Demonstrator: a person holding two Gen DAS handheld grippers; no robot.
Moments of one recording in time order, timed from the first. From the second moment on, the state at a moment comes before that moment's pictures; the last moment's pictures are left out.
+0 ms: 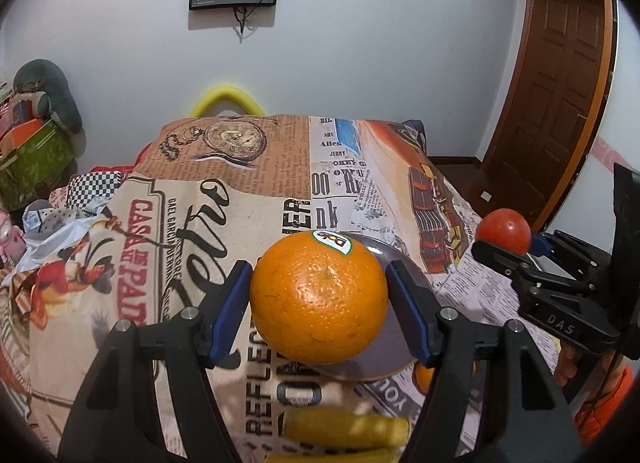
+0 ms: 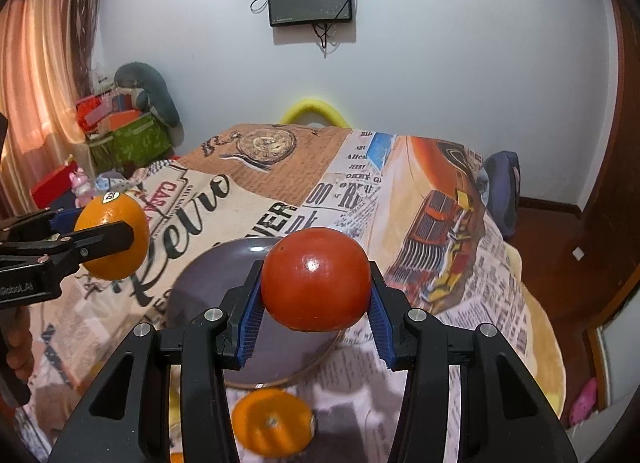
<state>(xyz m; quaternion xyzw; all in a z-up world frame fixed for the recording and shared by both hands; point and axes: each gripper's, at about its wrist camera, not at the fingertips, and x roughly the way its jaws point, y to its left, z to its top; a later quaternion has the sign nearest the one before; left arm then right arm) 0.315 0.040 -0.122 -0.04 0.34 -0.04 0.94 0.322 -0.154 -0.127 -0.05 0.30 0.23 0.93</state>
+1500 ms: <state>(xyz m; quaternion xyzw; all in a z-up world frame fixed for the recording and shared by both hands) 0.416 0.047 -0.195 -0.05 0.45 -0.04 0.89 0.388 -0.104 -0.201 -0.15 0.40 0.26 0.87</state>
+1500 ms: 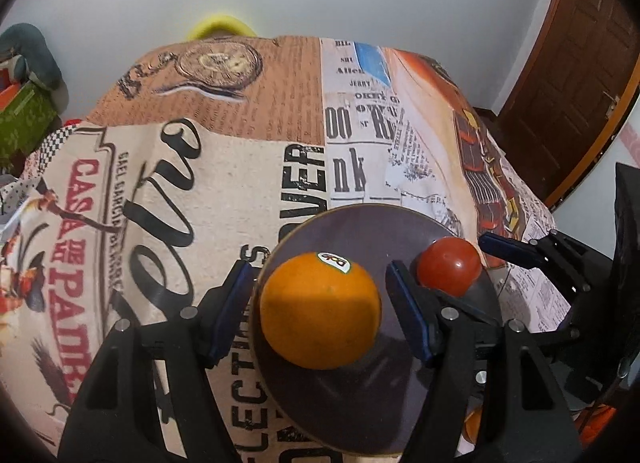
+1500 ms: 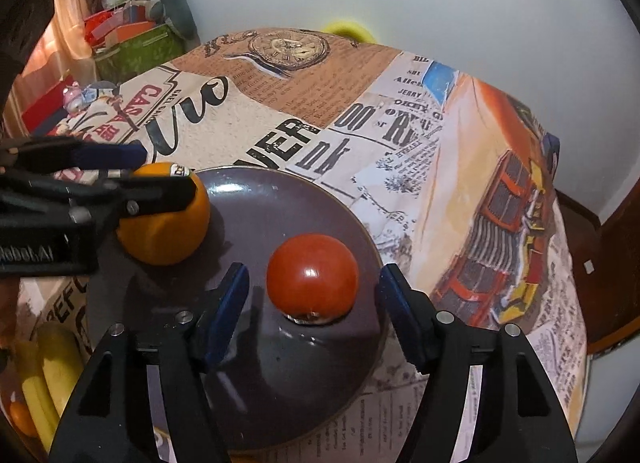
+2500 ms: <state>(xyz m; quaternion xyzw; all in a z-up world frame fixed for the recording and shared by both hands) 0.205 0.036 -0.127 -0.02 0.40 -0.01 0.92 0.237 -0.148 -0.117 -0.11 0.32 0.25 0.90</state>
